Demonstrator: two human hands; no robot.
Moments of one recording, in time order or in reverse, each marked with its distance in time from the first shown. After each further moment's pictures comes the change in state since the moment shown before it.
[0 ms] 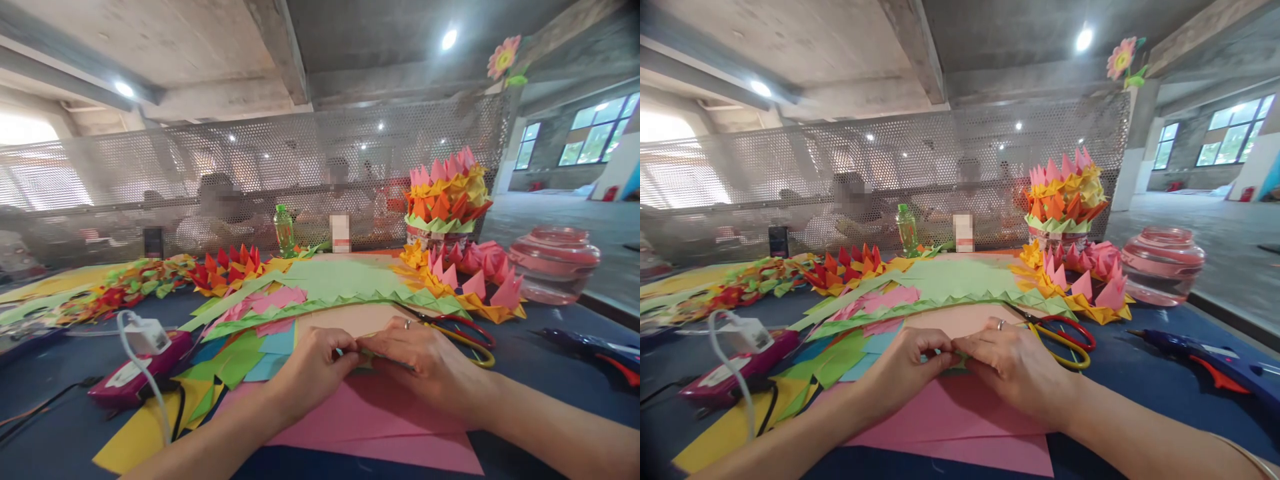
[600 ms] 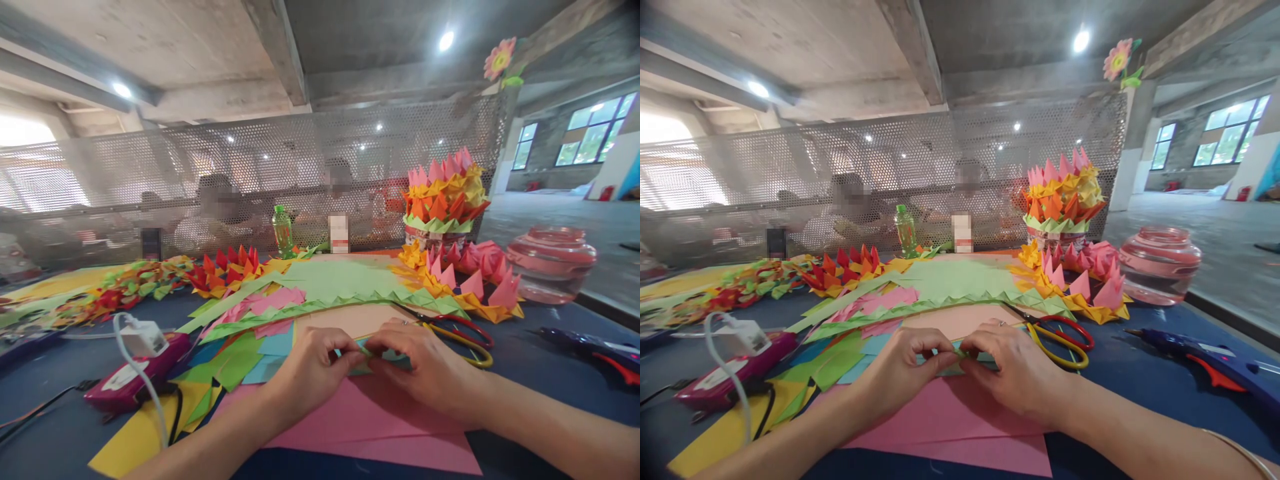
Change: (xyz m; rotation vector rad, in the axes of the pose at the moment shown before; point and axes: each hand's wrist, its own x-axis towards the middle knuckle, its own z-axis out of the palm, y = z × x) left_hand -0.003 0.000 0.001 -0.001 0.055 0.063; right_hand 0.002 -0.002 0.005 0.071 0.040 0.209
